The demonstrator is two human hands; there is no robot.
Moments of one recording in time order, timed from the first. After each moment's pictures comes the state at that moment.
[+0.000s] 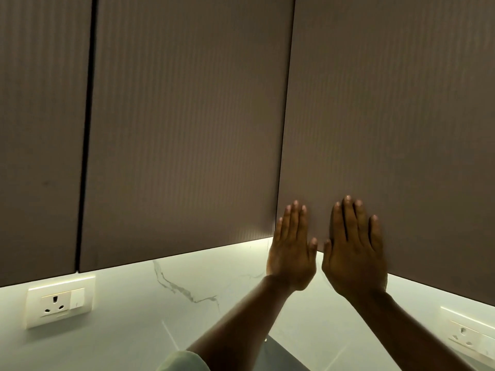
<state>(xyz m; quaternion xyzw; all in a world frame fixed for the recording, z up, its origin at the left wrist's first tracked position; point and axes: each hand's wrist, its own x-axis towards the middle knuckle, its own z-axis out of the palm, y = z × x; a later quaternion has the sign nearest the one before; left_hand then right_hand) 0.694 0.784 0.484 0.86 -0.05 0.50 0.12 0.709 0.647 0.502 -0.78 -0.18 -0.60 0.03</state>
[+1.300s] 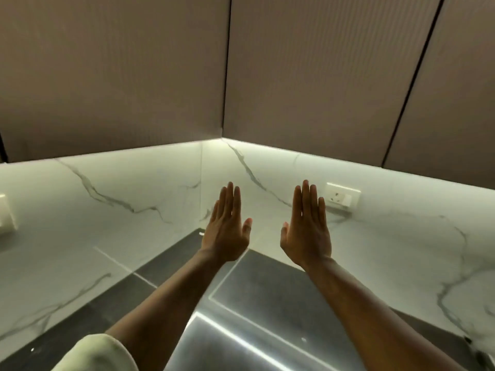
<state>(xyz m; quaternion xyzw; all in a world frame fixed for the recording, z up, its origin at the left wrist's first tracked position) 0.592 0.768 0.342 0.93 -0.07 0.30 0.20 0.598 0.577 0.362 -0.91 -0.14 -0.38 0.04</state>
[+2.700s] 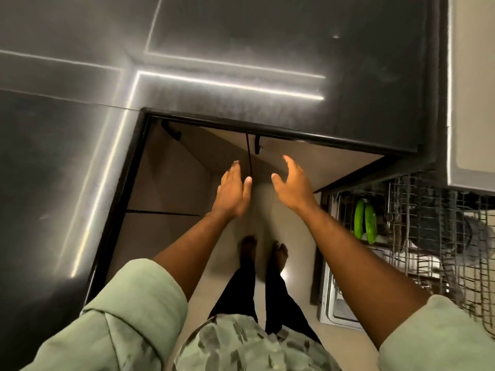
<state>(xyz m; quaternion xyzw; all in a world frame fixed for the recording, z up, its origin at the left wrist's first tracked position) 0.254 0.538 -0.078 0.92 -0.03 -0.24 0.32 0.239 0.365 -0.052 -0.88 0.17 0.13 0.42</state>
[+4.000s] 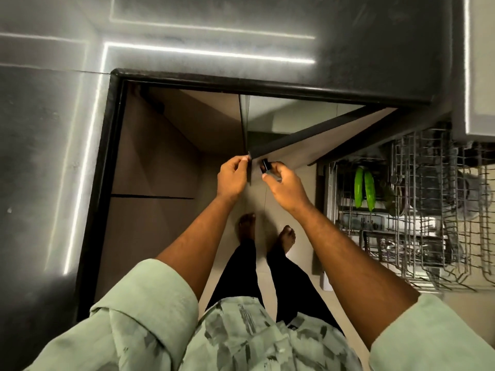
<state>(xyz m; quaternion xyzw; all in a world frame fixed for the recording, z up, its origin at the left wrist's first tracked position) 0.234 0.539 -0.127 0.80 0.13 -0.24 0.53 0.179 0.403 -0.089 -0.78 0.25 0.18 0.55</state>
